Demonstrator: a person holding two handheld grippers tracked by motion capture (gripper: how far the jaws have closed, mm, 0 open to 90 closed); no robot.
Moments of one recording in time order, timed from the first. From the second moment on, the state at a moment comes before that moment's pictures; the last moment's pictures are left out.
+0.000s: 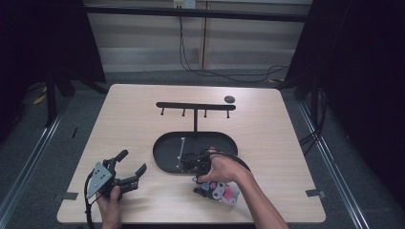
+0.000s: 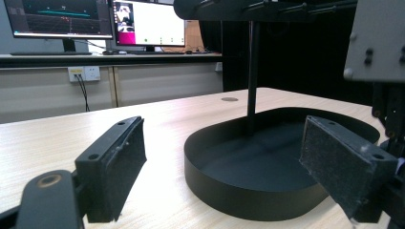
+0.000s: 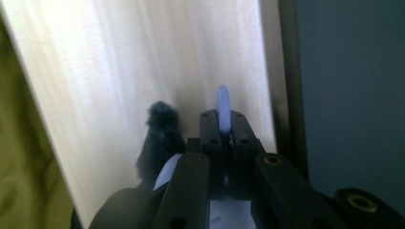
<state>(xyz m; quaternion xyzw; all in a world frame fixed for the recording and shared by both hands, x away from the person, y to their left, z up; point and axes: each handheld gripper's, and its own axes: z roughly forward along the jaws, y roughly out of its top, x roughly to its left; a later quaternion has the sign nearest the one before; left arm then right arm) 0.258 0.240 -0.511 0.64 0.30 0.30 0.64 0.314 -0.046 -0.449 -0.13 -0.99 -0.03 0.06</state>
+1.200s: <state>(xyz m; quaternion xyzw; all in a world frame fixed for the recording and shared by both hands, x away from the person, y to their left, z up) 0.258 0.240 -0.511 0.65 0.30 0.30 0.64 0.321 -0.072 -0.342 -0.14 -0.99 -0.09 0.04</state>
